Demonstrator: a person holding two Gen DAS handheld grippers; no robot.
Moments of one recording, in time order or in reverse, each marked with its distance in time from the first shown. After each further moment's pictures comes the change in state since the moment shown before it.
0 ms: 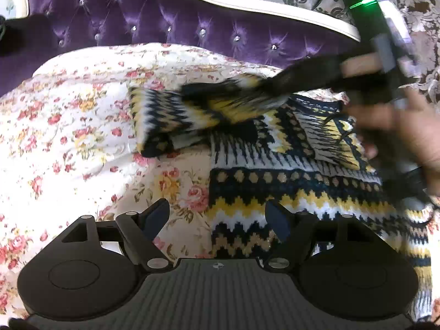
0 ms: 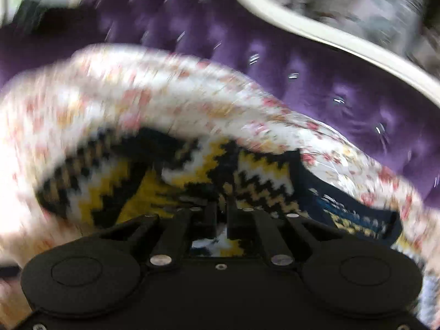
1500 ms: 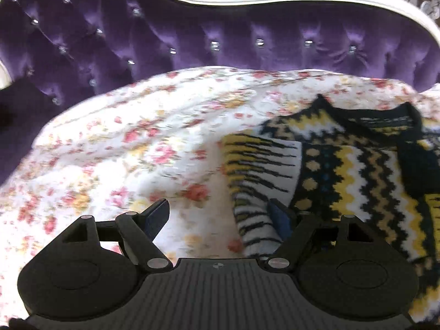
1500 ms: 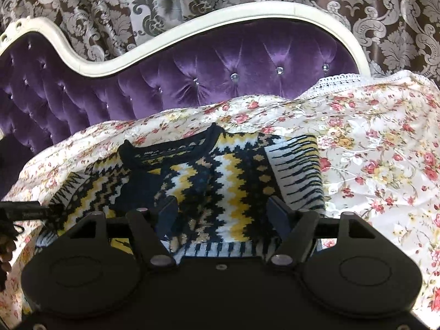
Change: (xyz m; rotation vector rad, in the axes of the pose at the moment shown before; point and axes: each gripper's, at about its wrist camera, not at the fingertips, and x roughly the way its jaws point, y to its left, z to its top) left arm 0.100 -0.001 0.076 0.189 -0.005 0.262; right arm -0.113 -0.175 -0.134 0.480 -0.089 -0.122
